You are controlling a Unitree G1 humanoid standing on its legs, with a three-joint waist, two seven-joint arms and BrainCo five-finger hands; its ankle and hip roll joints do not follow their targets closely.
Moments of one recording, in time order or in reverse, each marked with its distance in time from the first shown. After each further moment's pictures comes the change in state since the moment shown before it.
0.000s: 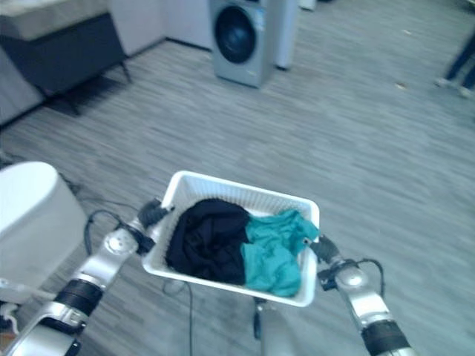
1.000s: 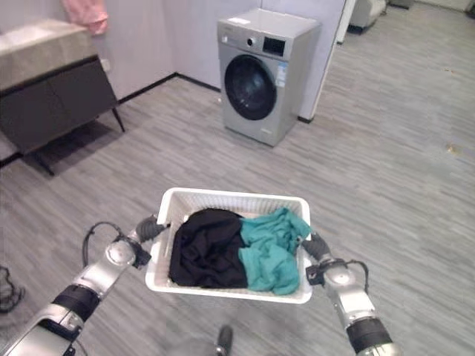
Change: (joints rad) left arm -0.015 0.050 -0.060 -0.042 -0.013 0.025 0.021; right arm 0.035 0.091 -0.038 0.011 0.114 -0.047 -0.071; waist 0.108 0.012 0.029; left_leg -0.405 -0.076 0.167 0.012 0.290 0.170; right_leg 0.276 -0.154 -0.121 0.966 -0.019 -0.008
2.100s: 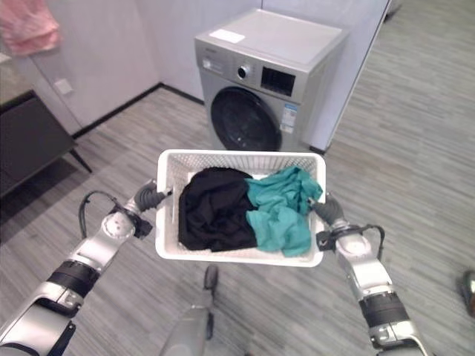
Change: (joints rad) left arm -0.082 0.029 0.006 -0.015 -0.002 -0.041 0.019; right arm -0.101 -0.098 -0.015 -0.143 0.034 -0.010 -0.036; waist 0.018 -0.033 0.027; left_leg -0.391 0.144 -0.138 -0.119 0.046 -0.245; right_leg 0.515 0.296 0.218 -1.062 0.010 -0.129
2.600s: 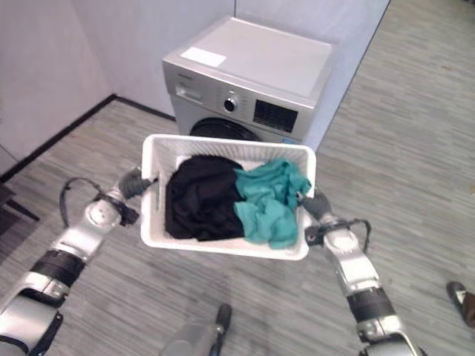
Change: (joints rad) left arm -0.085 0.119 0.001 -0.003 -0.030 0.001 0.024; right arm -0.082 0.084 0.013 -0.004 -0.044 -0.009 0.000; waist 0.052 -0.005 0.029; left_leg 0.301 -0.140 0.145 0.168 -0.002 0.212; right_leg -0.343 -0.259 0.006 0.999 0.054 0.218
